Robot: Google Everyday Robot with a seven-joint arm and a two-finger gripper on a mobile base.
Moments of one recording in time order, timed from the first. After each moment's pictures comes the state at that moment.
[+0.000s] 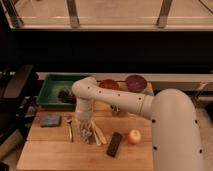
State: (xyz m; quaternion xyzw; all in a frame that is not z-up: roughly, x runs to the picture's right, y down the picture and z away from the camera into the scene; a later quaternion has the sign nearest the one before) arm -0.114 0.222 0.781 -0.29 -0.46 -0.64 0.55
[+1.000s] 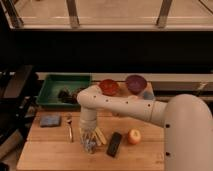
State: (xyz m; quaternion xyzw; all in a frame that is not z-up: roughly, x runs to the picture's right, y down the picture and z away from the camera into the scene) arm -0.082 0.260 0.755 -0.30 -0.46 -0.62 0.57
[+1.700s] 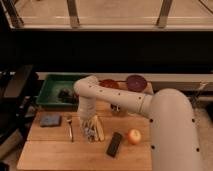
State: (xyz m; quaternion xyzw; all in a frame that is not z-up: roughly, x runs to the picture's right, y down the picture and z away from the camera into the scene) arm -0.108 0.215 0.796 -0.31 -0.44 -0.64 0.55
